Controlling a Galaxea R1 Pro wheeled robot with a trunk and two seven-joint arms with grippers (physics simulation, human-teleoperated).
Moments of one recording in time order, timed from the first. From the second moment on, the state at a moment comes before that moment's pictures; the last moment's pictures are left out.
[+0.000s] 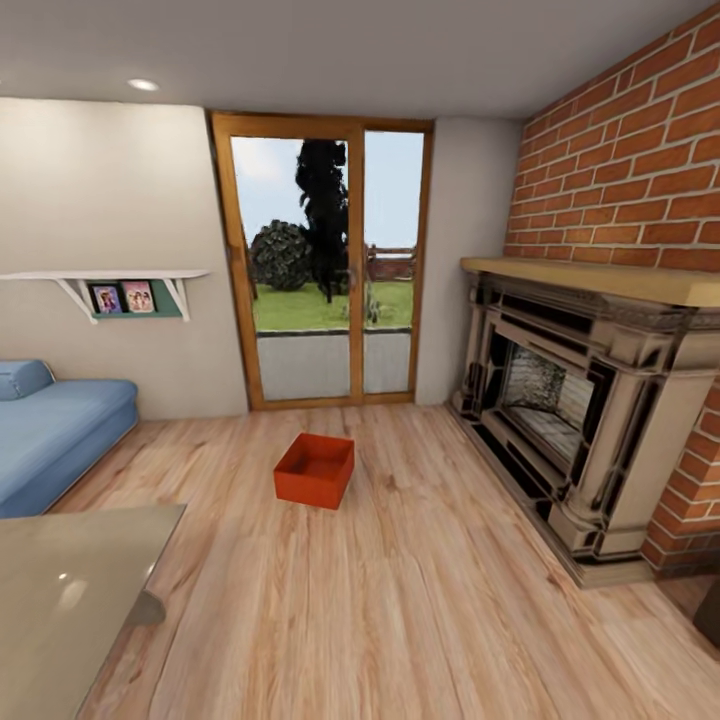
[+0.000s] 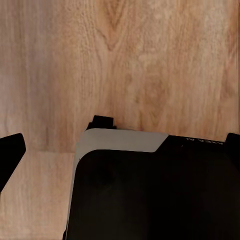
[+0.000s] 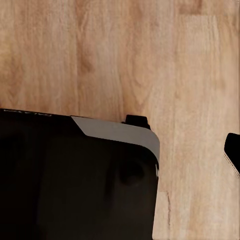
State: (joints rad) left arm -0.20 0.00 0.05 0.00 0.10 -0.08 -0.01; right arm -0.15 0.04 1.23 0.02 -1.12 -0.15 0.00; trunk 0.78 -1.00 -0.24
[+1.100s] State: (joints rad) left arm -0.20 0.00 0.05 0.00 0.10 -0.08 -0.01; right arm -0.15 0.04 1.24 0.02 -1.12 -0.15 0.00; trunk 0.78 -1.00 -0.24
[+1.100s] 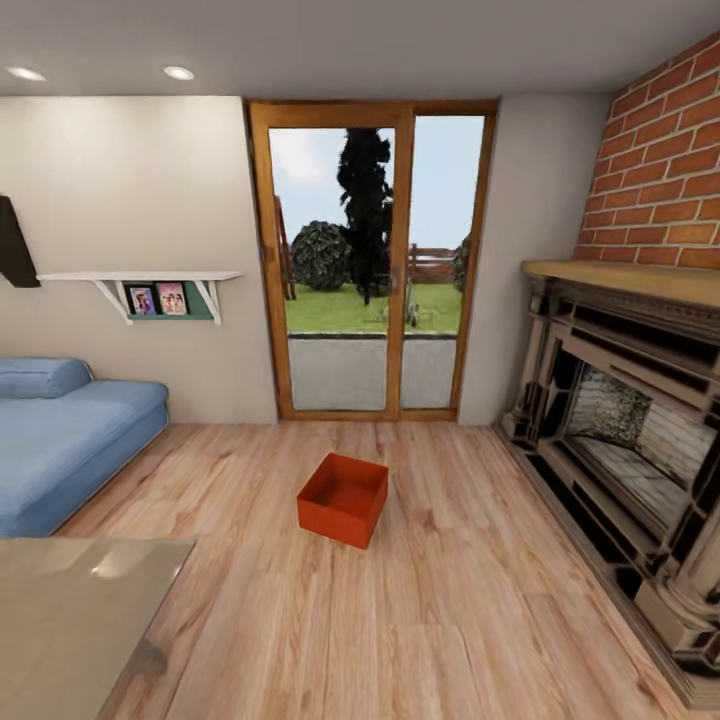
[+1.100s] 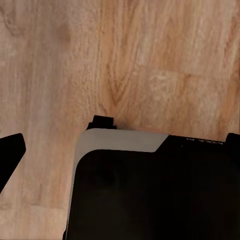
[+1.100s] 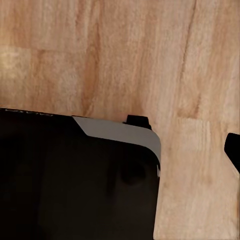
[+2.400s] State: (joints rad) left arm -0.20 0.00 0.05 0.00 0.10 -0.08 -0.01; right arm -0.15 0.04 1.23 0.02 -1.12 -0.14 0.00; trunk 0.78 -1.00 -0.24
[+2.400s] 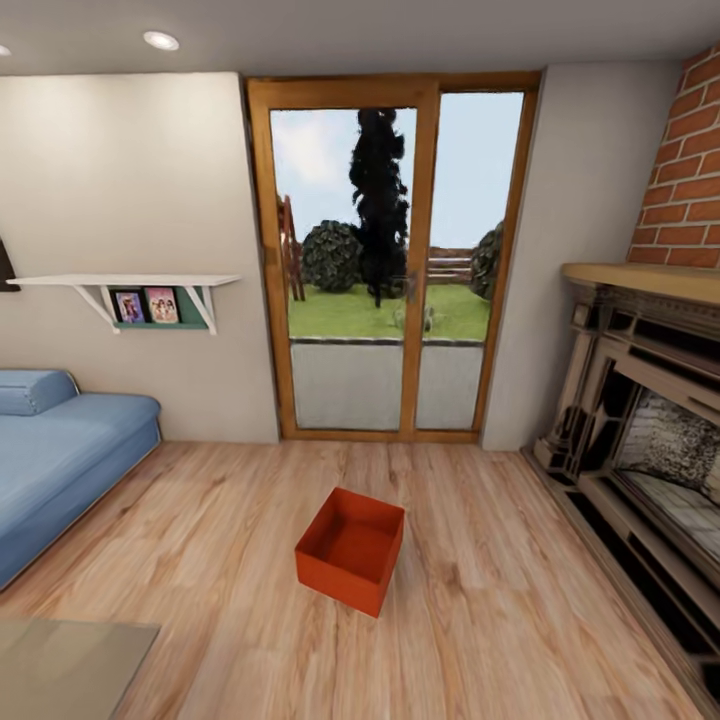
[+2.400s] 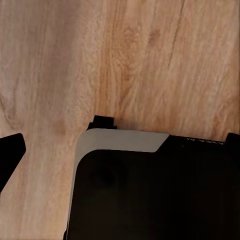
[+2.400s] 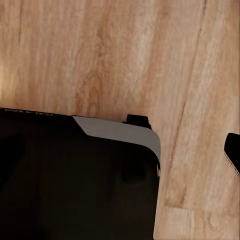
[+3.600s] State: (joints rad) left arm -0.20 0.00 0.05 0.00 0.10 -0.08 -0.01; right arm -0.15 0.04 1.23 0.02 -1.12 -0.14 0.00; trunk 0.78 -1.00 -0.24
